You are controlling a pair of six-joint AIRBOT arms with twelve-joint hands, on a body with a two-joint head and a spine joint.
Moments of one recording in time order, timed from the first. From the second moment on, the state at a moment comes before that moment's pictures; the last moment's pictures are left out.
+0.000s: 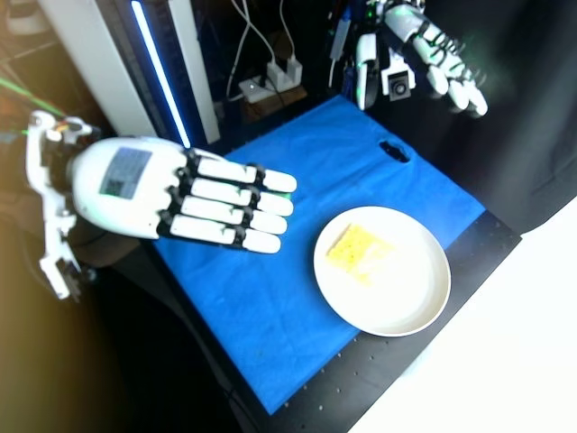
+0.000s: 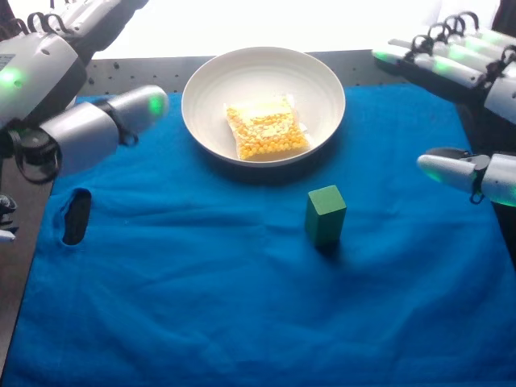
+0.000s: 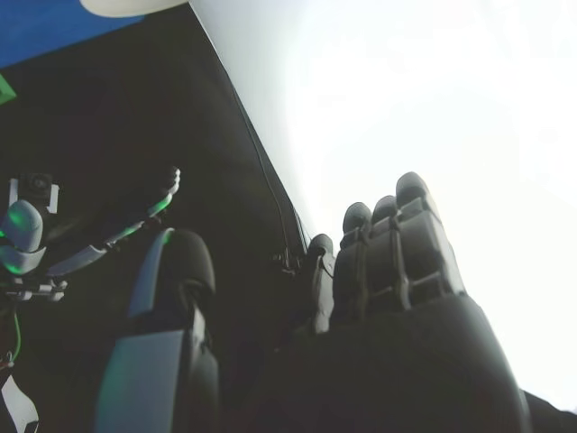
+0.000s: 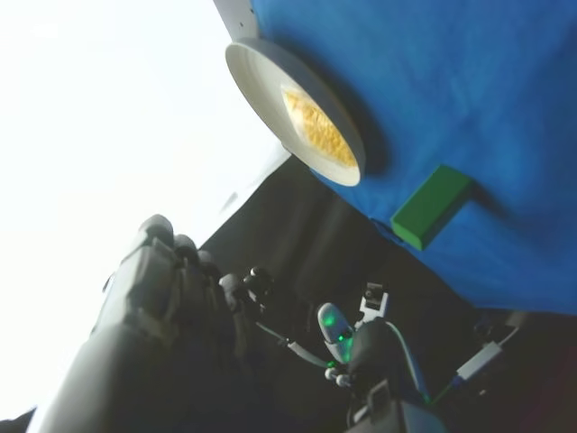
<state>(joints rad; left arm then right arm) 0.88 -0.88 0.94 -0.32 -1.10 1.17 -0.86 -0.84 1.00 -0.04 0.83 -0.80</state>
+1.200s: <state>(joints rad) 0.54 -1.38 1.51 -0.32 -0.25 1.18 -0.95 -0.87 1.01 0.01 0.89 -0.73</state>
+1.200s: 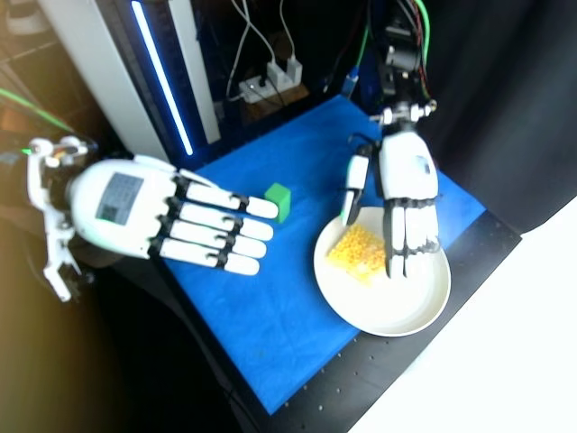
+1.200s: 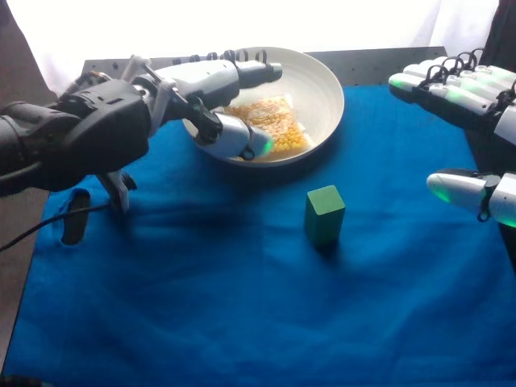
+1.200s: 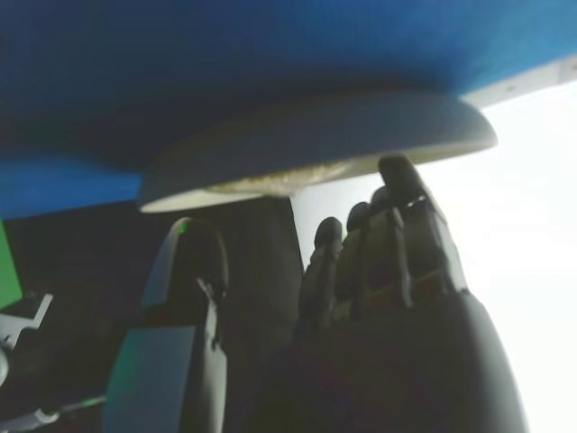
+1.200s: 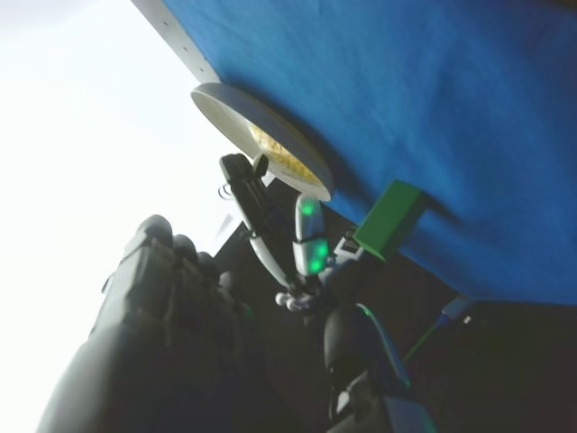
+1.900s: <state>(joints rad) 0.53 -1.31 1.43 -0.30 -0.29 1.18 -0.96 -0.89 1.04 -0.02 0.89 -0.66</state>
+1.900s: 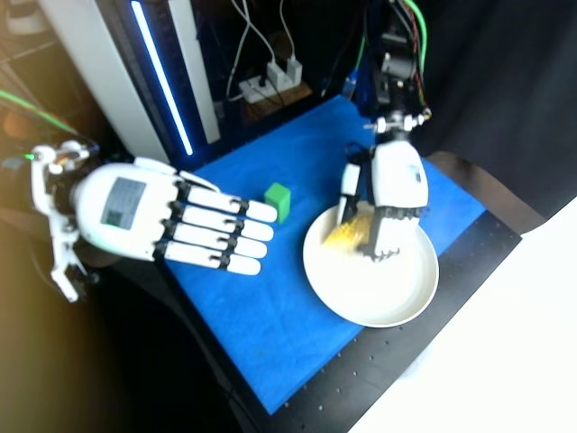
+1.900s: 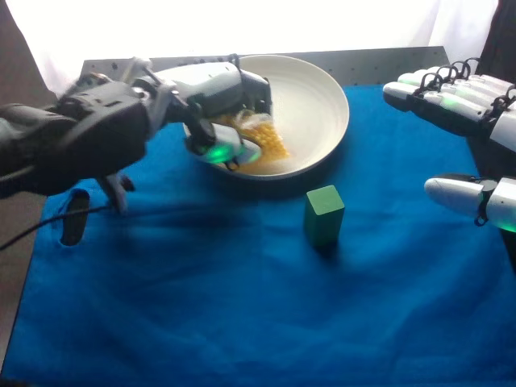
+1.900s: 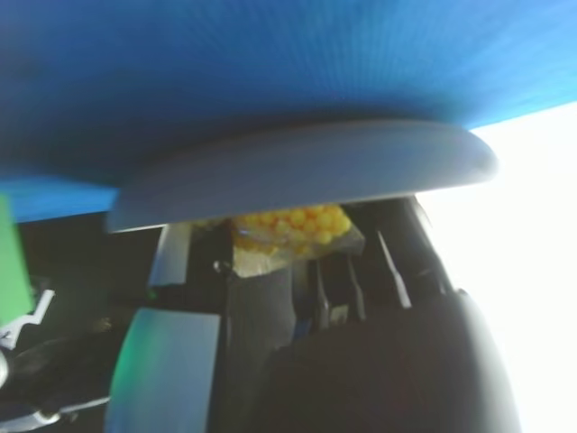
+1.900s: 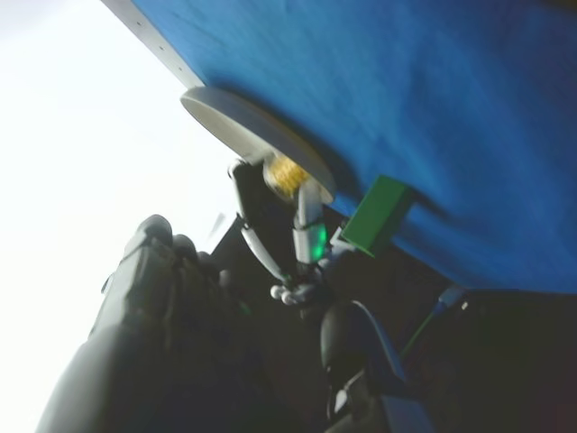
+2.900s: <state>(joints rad) 0.99 -0.98 0.94 -0.19 -0.93 0.95 -0.96 -0.89 1.02 -0.02 0.90 -0.65</state>
